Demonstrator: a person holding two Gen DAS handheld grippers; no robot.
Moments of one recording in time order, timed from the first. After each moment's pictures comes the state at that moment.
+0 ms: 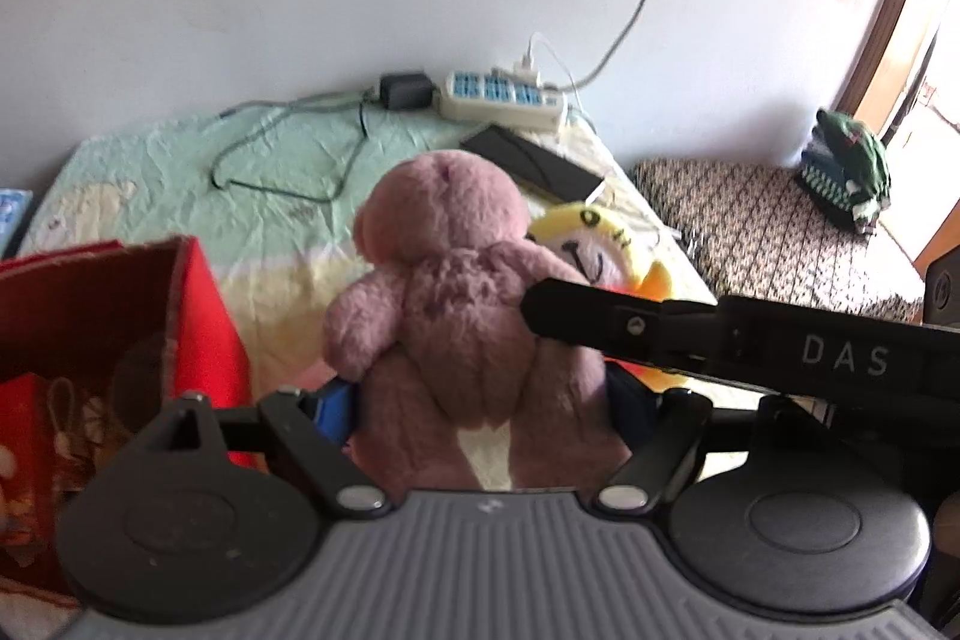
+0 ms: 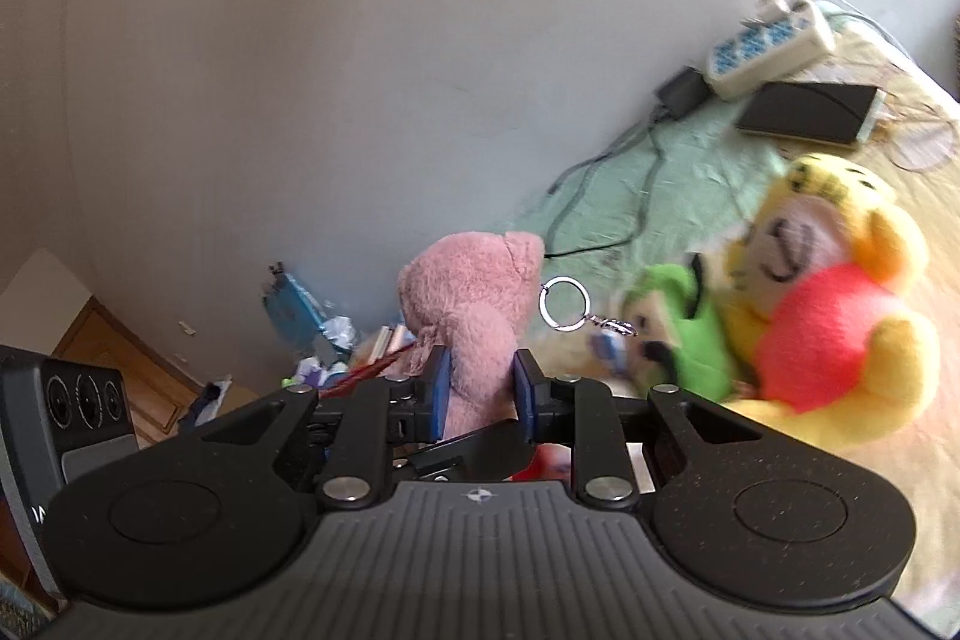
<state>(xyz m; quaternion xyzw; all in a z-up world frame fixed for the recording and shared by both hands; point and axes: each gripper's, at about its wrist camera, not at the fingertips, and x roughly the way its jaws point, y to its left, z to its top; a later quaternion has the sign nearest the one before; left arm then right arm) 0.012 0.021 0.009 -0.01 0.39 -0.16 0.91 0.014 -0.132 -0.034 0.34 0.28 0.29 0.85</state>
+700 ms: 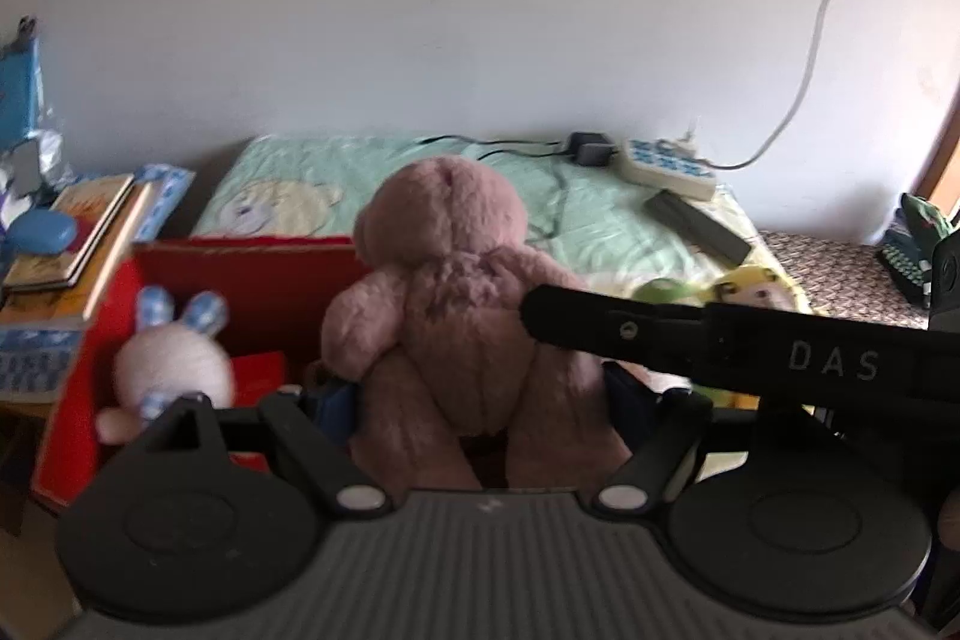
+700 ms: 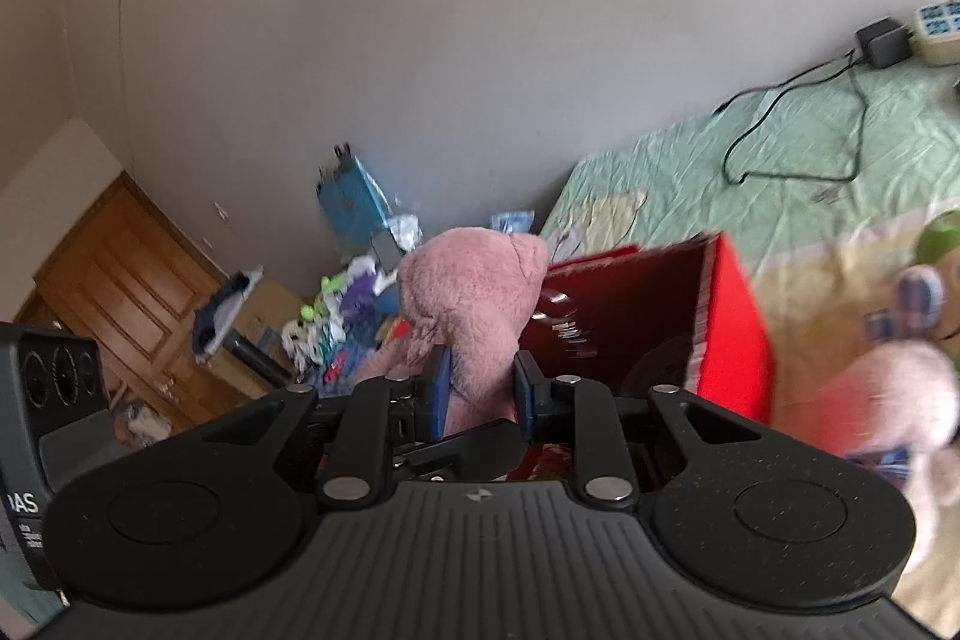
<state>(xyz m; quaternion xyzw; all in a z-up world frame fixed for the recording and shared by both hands) -0.017 0.196 0.023 -0.04 0.36 -0.06 0.93 0.039 0.054 -0.031 0.25 0.33 0.36 0.84</state>
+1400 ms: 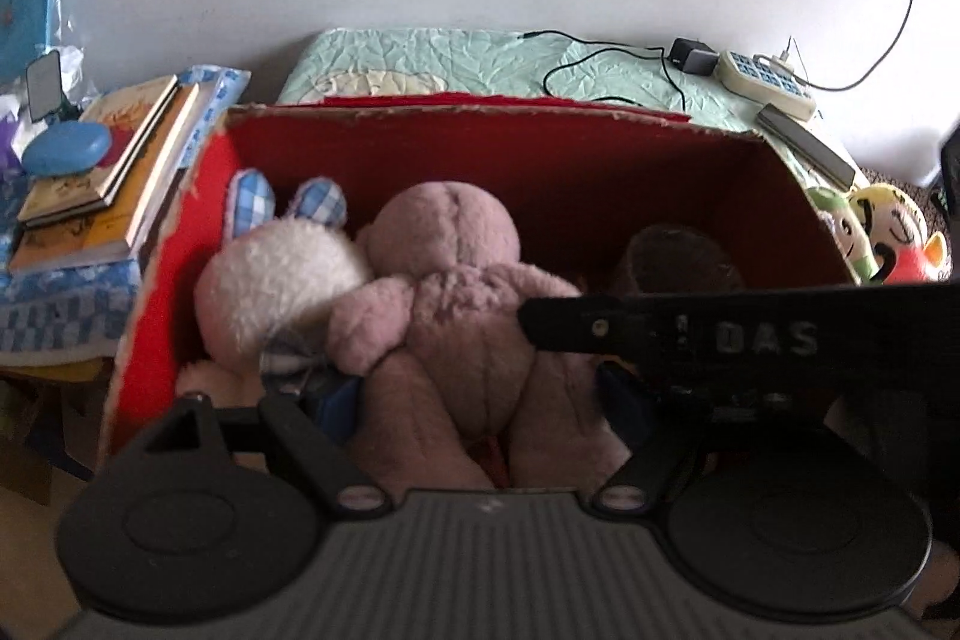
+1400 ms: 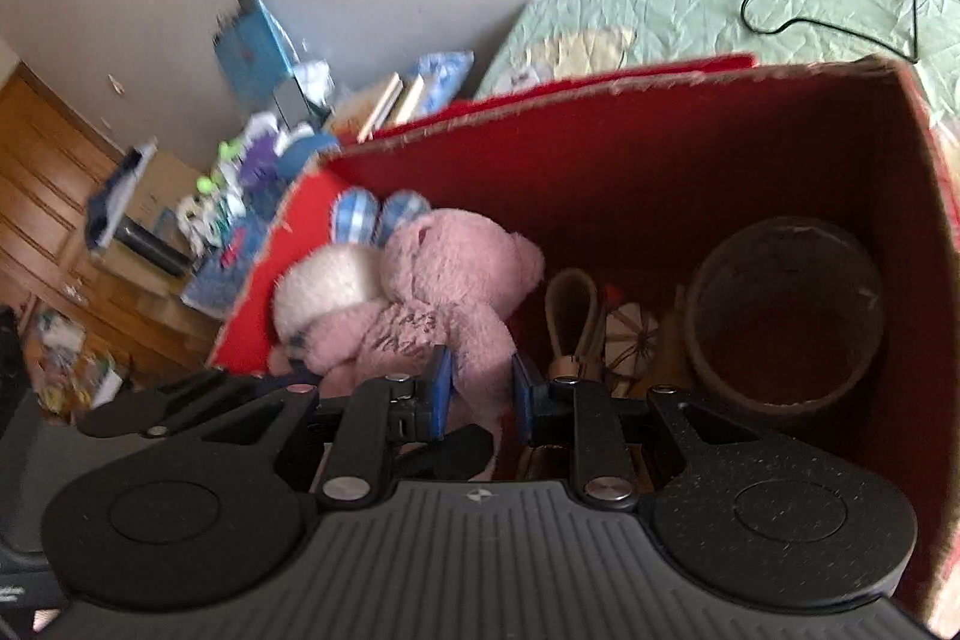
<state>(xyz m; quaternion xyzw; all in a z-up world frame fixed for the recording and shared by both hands) 0.015 0.298 -0.046 -0.03 0.43 -0.06 0.90 0.073 0.158 -0.069 0.14 0.48 0.30 0.81</state>
